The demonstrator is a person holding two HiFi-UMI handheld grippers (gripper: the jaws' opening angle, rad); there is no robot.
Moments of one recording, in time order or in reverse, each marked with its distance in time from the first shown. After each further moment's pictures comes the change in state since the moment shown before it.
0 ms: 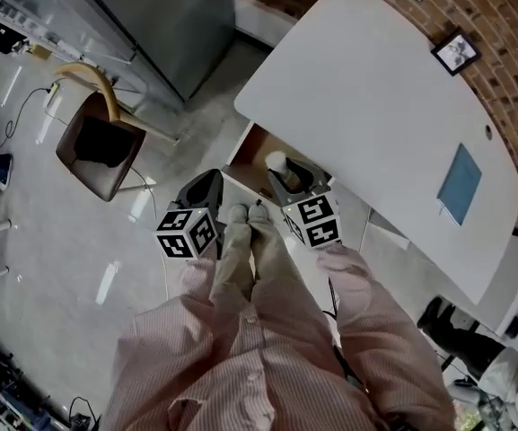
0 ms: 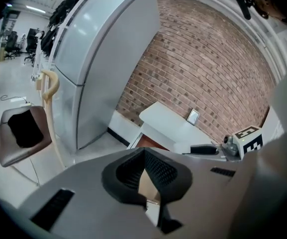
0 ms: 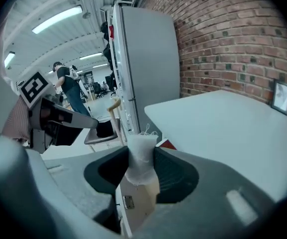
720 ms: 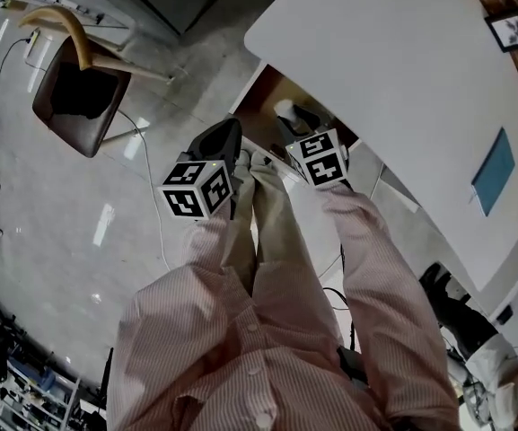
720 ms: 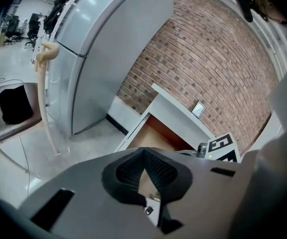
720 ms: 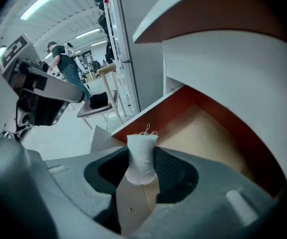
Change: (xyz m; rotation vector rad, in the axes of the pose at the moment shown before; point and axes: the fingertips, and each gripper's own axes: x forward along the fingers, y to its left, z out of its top) left arm 0.057 0.048 -0.061 -0.095 0.102 -0.033; right arm 0.119 -0.008 -0.107 -0.022 0.276 0.033
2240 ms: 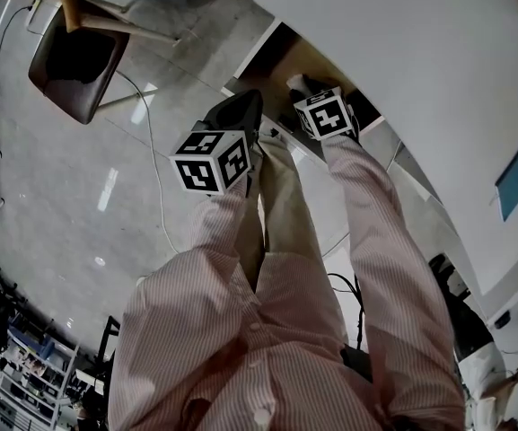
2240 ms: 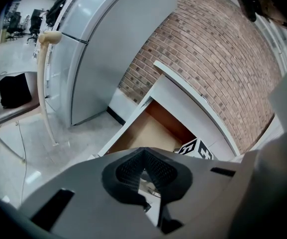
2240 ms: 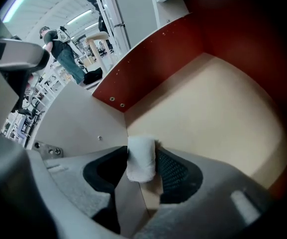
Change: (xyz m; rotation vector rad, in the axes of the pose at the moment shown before) left arm 0.032 -0.002 -0.042 -0.035 0.037 0.010; right arm 0.078 -0.019 -0.083 0.028 0.231 0.064
